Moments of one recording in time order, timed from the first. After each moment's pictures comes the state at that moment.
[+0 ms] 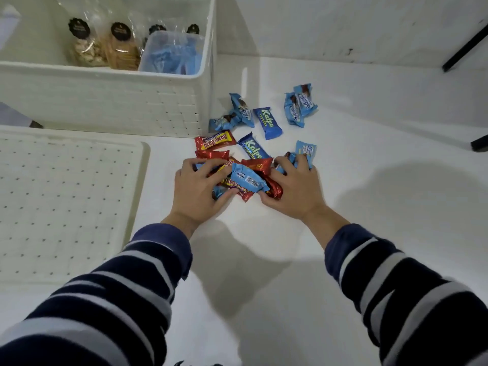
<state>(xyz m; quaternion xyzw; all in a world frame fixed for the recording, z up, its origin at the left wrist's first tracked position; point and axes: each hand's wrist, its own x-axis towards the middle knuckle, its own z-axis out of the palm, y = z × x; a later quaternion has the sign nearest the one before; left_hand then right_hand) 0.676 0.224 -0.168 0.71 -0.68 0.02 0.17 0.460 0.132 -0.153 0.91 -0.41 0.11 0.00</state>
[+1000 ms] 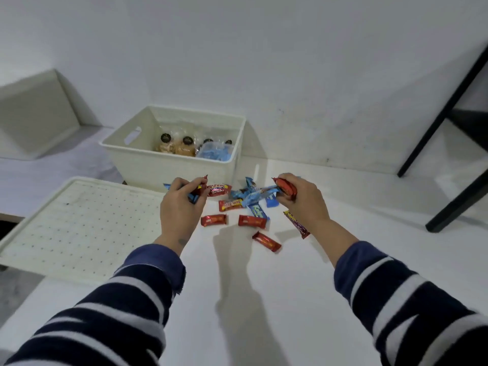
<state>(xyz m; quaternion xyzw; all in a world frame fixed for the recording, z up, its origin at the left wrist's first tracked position) 0.670 0.296 0.002 0.78 -0.43 0.09 0.43 0.452 0.152 0.024 0.85 -0.37 0.29 -0.22</state>
